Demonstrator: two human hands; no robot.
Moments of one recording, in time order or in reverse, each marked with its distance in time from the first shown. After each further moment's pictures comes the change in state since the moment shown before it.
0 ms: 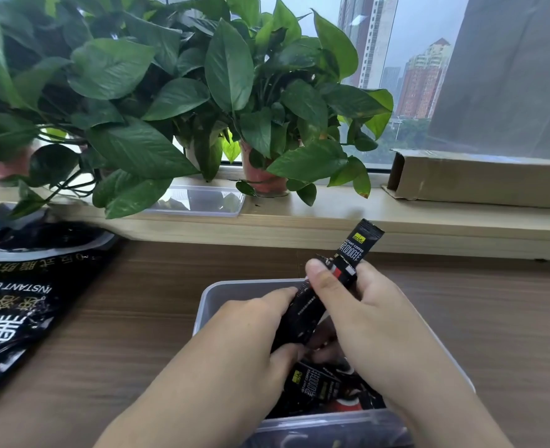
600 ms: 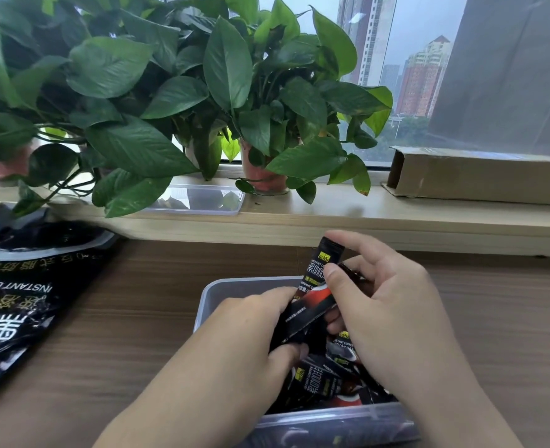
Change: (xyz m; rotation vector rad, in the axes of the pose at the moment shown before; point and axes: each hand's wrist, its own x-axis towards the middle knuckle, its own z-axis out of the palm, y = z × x) left_hand -0.003 0.006 -0.003 0.000 0.006 -0.031; right_hand 0.004 0.007 -0.007 -0.131 0.169 -0.308
